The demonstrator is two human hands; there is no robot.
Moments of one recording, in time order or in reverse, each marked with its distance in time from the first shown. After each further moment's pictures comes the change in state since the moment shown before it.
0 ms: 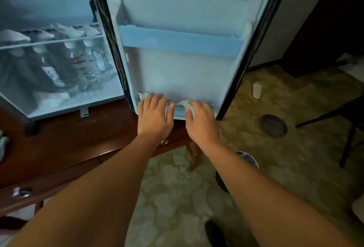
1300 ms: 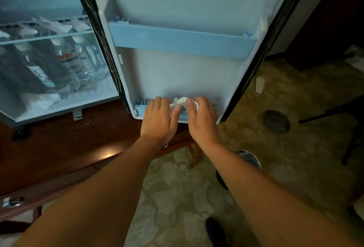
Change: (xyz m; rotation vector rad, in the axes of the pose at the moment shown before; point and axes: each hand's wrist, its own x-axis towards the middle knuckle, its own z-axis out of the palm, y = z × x) left_hand 0.021 0.005 0.013 -0.091 -0.142 0.035; right_hand 0.029 0.004 0.013 0.173 0.146 -0.001
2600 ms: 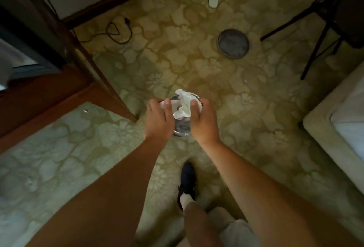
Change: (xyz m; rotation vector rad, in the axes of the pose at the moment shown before) left_hand -0.073 0.224 0.411 -0.363 -0.341 -0.455; right_hand -0.063 0.444 -0.112 0.104 -0.032 0.528
